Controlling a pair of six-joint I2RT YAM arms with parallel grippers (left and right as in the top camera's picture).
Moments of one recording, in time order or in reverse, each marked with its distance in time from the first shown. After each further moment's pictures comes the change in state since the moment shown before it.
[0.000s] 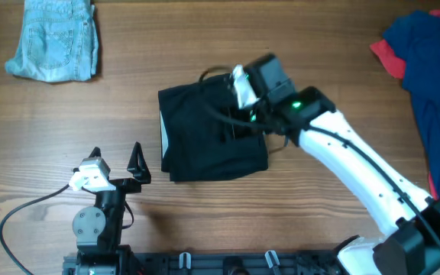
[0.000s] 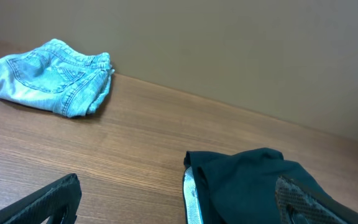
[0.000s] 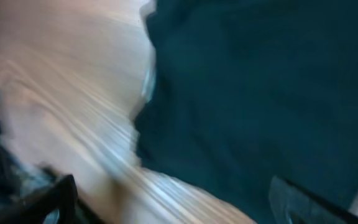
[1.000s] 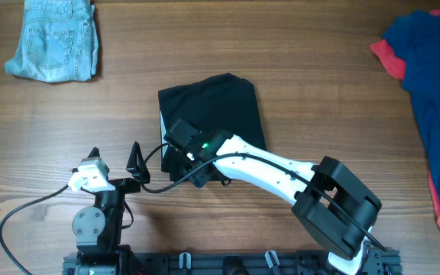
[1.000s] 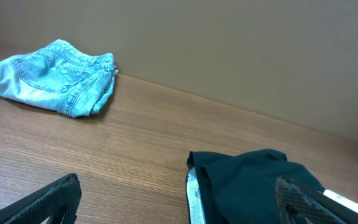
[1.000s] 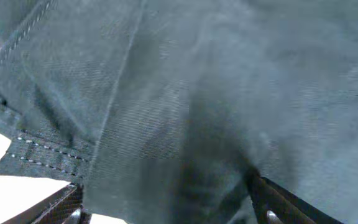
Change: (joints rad) left arm 0.003 0.000 0.000 0.000 -0.007 0.000; right arm 0.356 0.348 -0.001 0.089 0.445 -0.223
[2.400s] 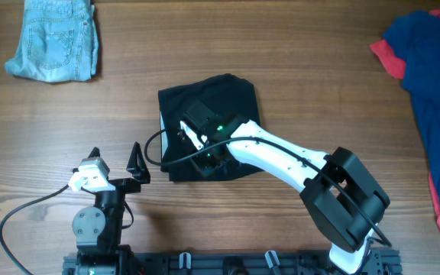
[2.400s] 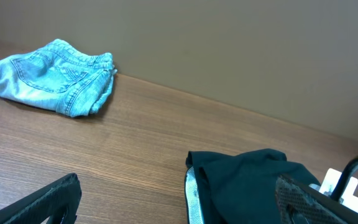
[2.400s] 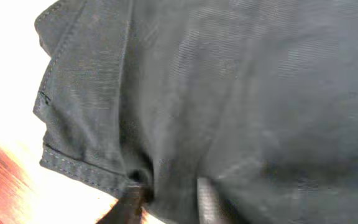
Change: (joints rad) left arm 0.000 0.000 0.000 0.000 0.000 0.000; right arm -0.111 -0.003 -0.004 0.003 -0.309 0.053
